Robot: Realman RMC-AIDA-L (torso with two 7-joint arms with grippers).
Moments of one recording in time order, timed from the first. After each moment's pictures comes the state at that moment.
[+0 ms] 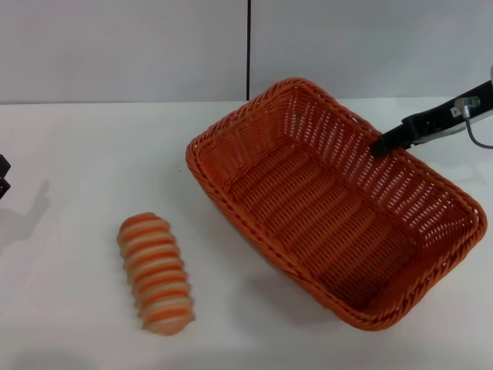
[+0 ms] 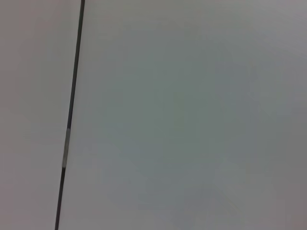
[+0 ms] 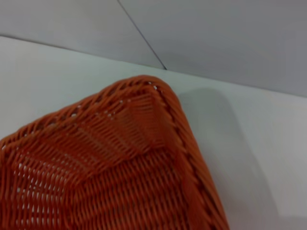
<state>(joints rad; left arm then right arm) -0.17 -2.06 0.26 0.18 1.47 1.47 -0.61 0.86 1.99 -0.86 -0.79 0.59 1.50 -0.67</state>
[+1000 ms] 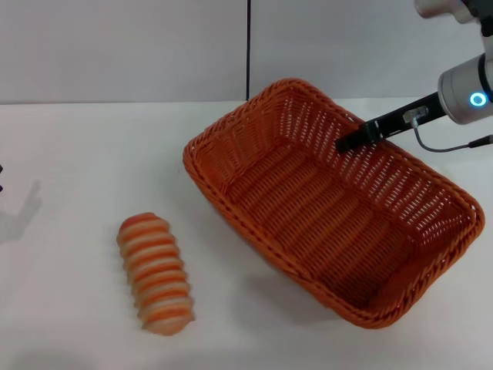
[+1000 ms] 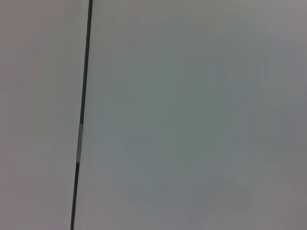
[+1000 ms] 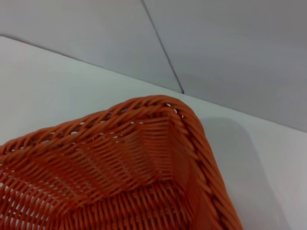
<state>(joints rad) -0.17 -2.06 0.26 0.21 1.47 1.44 -0.61 0.90 2.05 -0.87 -0.65 0.60 1.26 -0.82</state>
